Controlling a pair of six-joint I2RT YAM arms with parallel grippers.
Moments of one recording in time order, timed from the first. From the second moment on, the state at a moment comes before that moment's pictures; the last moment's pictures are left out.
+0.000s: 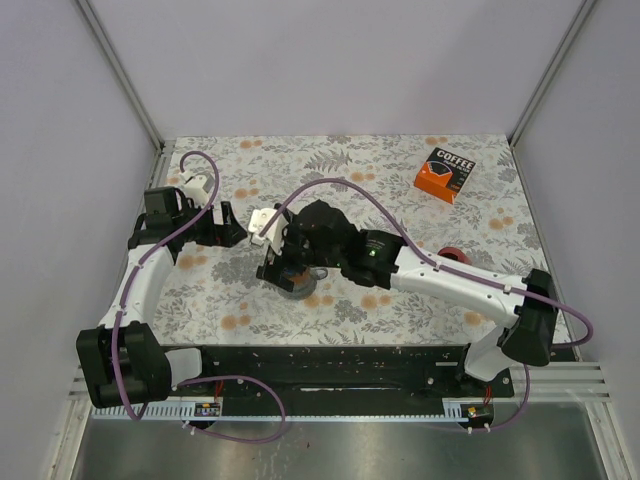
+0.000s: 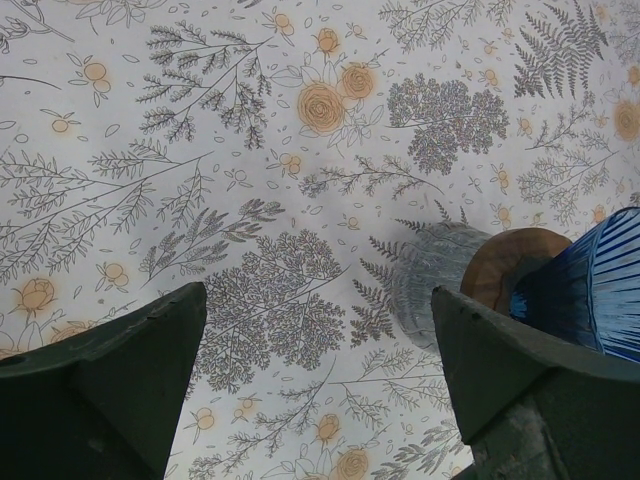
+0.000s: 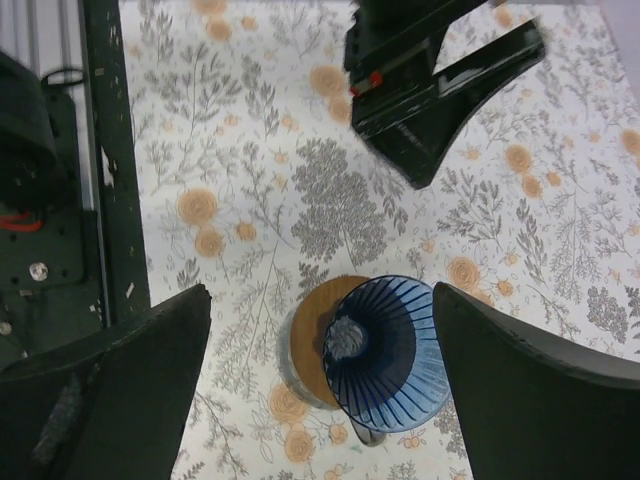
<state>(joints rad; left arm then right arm) 0.13 1.21 0.89 -0.43 0.60 0.05 1.13 1.56 1.42 -0.28 -0.13 -0.33</state>
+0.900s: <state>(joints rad) 0.00 1.13 1.02 -0.76 0.75 -0.04 0.87 1.71 1.59 -0.61 -0.07 0.48</state>
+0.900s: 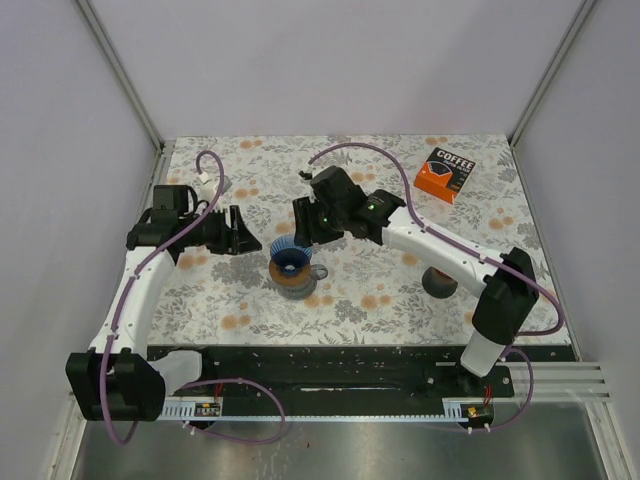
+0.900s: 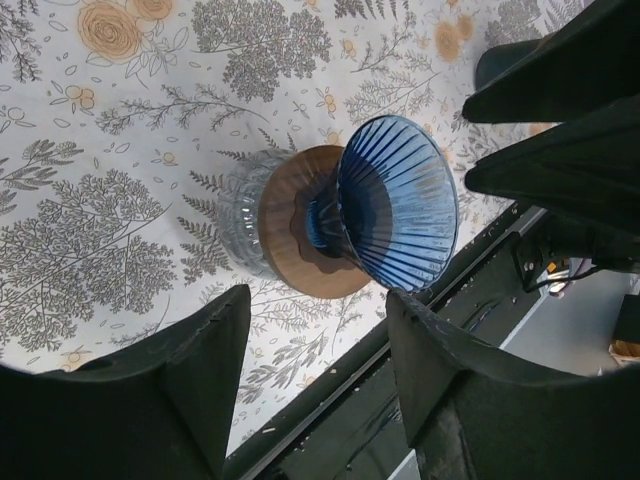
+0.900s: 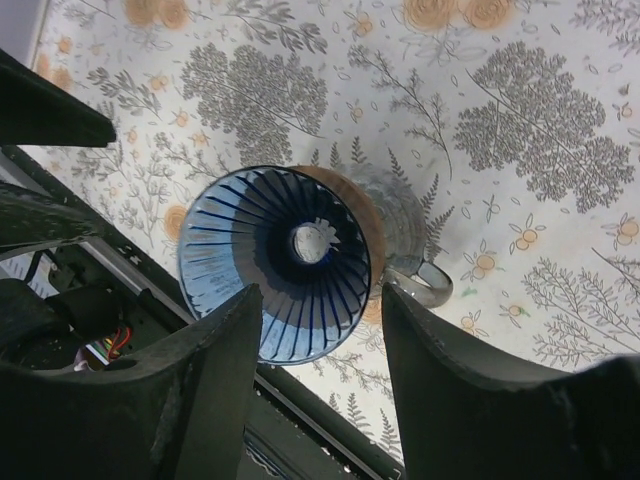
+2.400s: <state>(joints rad) -0.12 1.26 0.95 -0.67 0.76 -0.10 0.82 1.79 1.51 -0.53 -0.22 0.53</state>
